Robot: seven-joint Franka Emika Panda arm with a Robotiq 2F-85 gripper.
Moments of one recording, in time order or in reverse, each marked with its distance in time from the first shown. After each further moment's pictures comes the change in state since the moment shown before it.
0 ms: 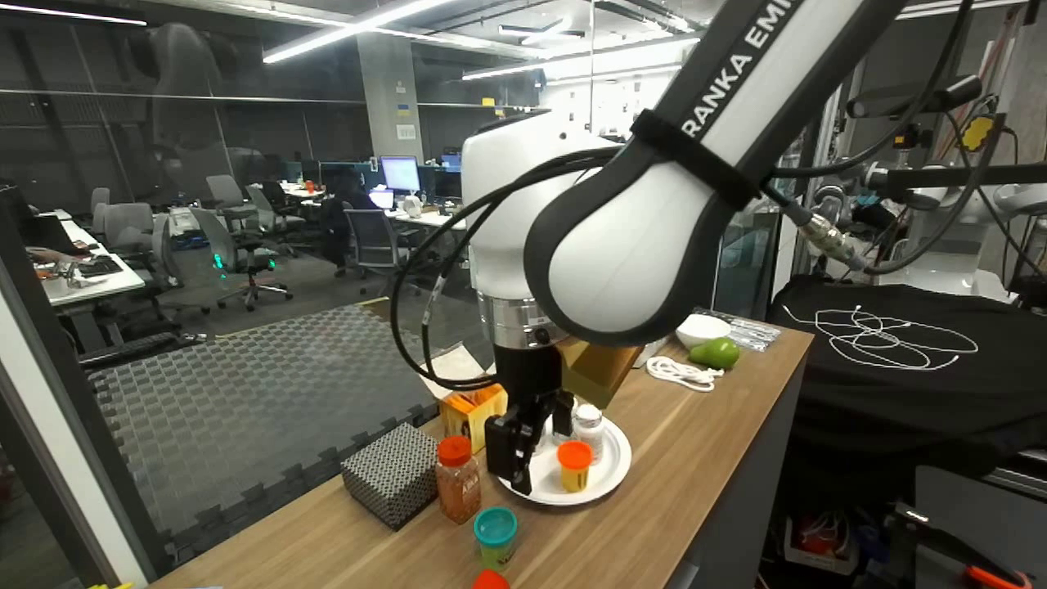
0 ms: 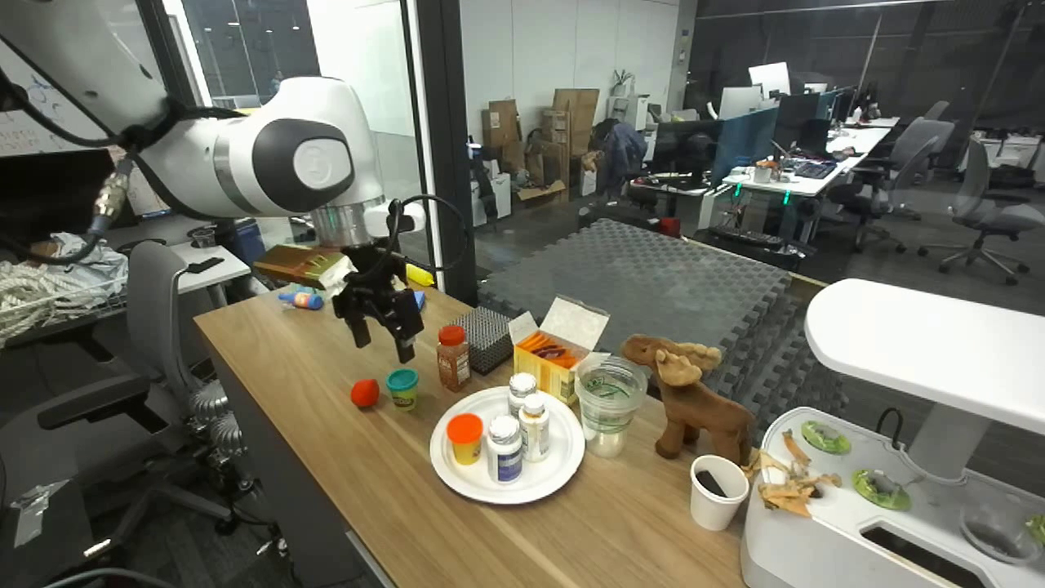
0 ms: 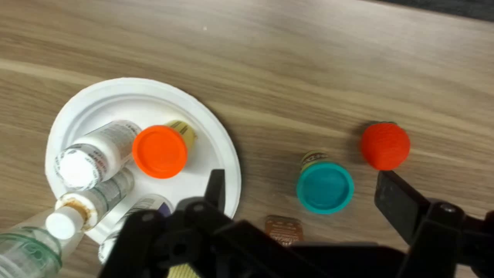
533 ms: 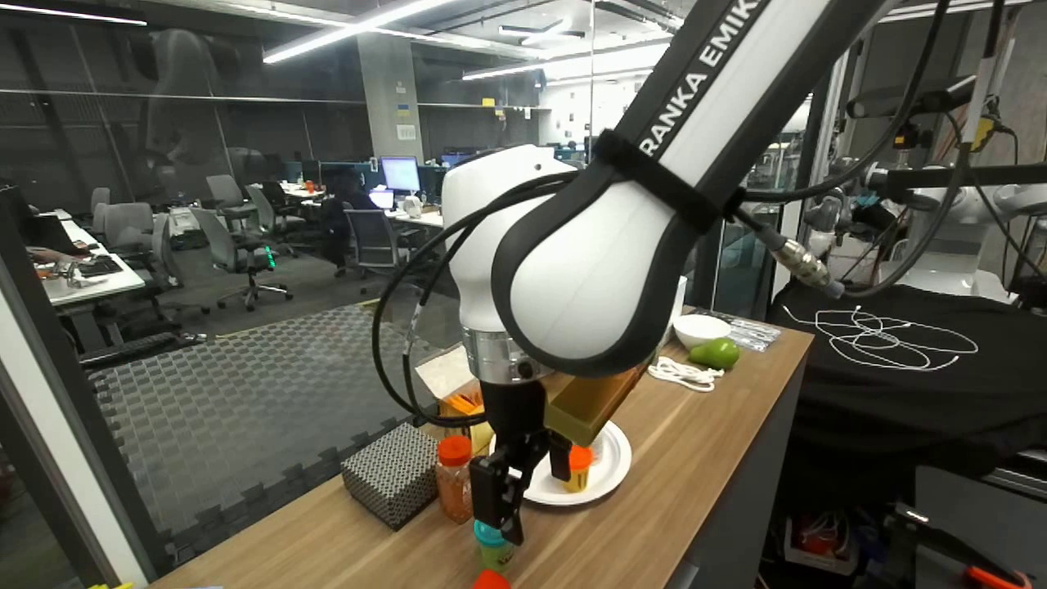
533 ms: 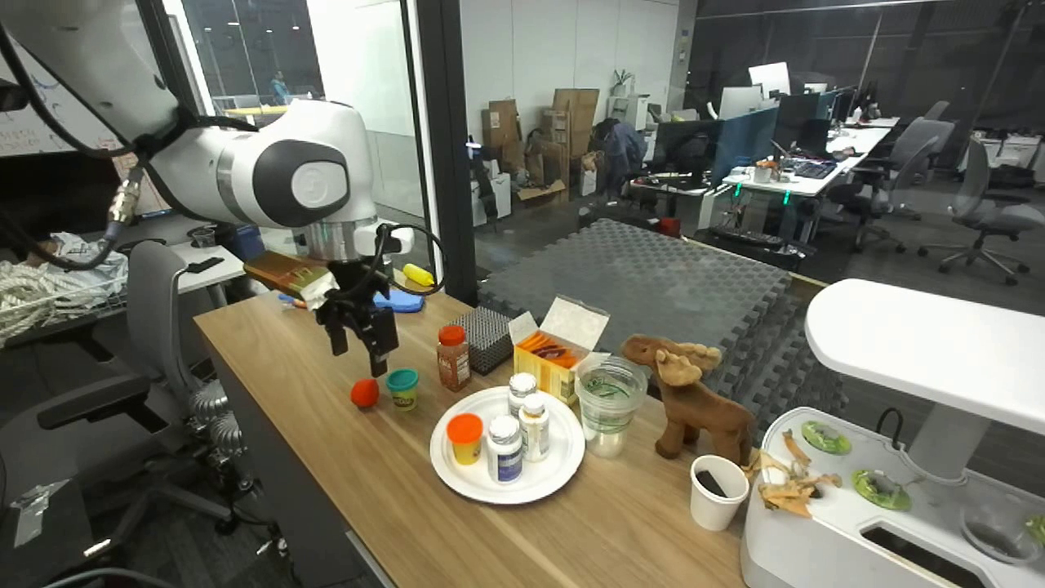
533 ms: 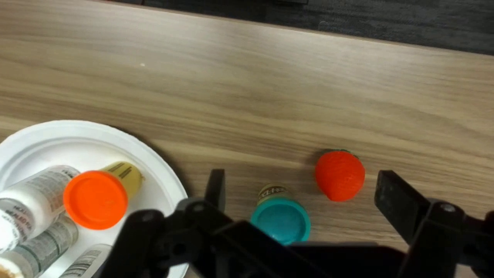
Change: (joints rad) arm -0.064 0.064 0.109 0.036 0.093 -0.043 0.012
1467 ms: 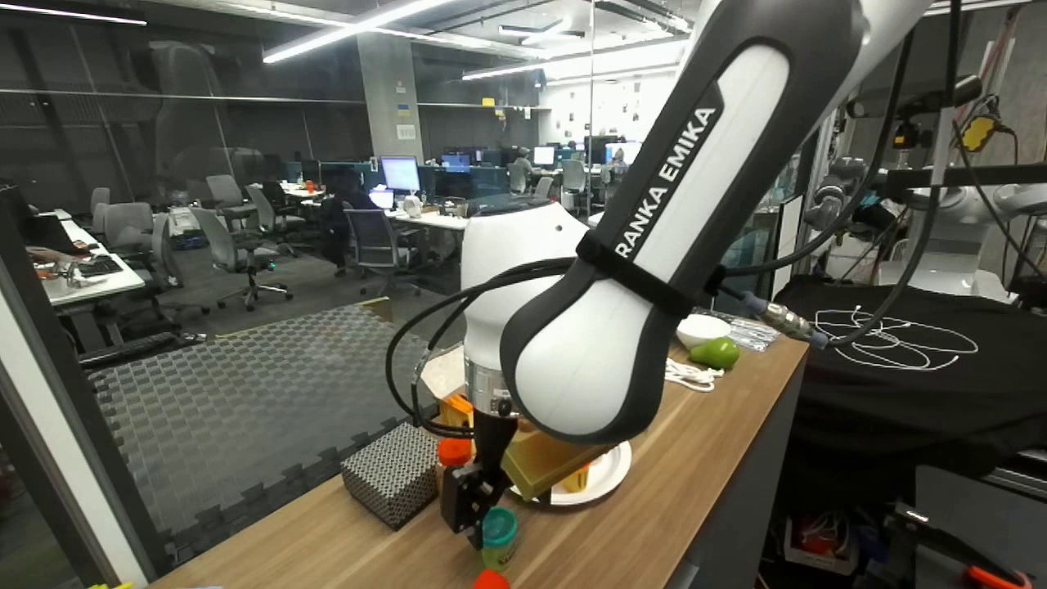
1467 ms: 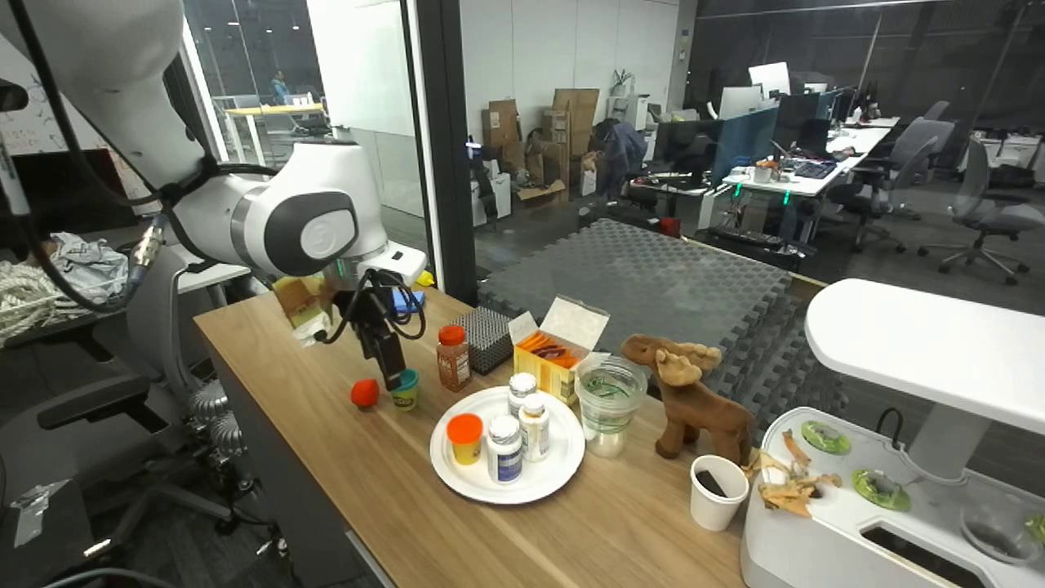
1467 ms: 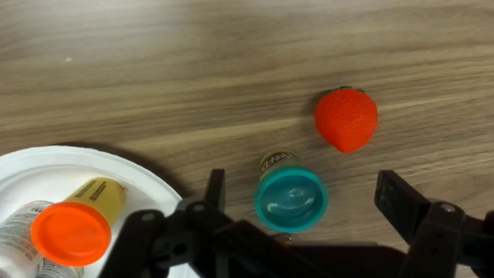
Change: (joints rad) arm 0.036 0.108 -0.047 0.002 0.047 0.258 0.253
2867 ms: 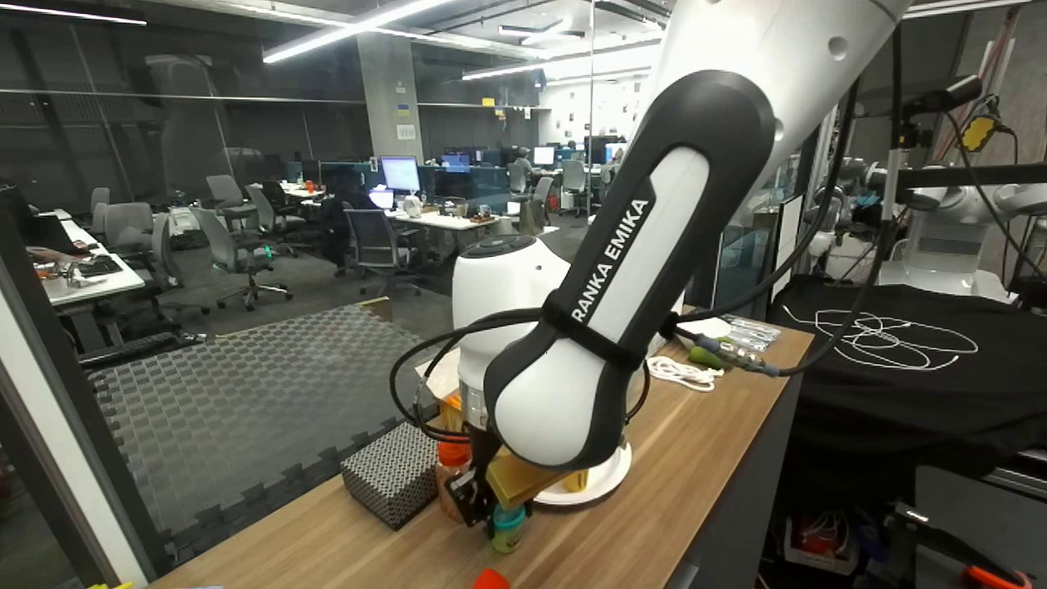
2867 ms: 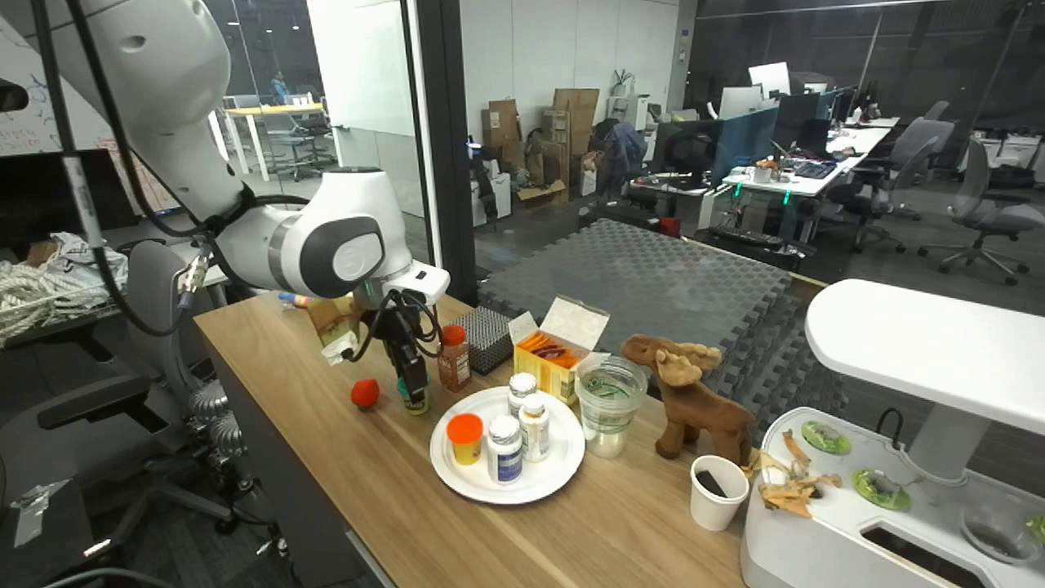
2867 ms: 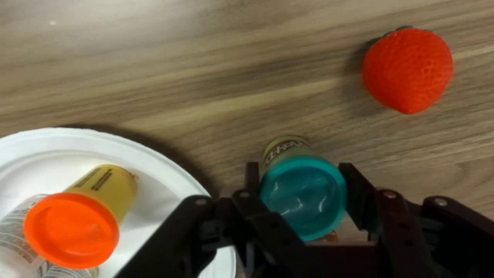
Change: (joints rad) arm 0.071 0.125 -0.107 0.105 0.003 0.020 0.057
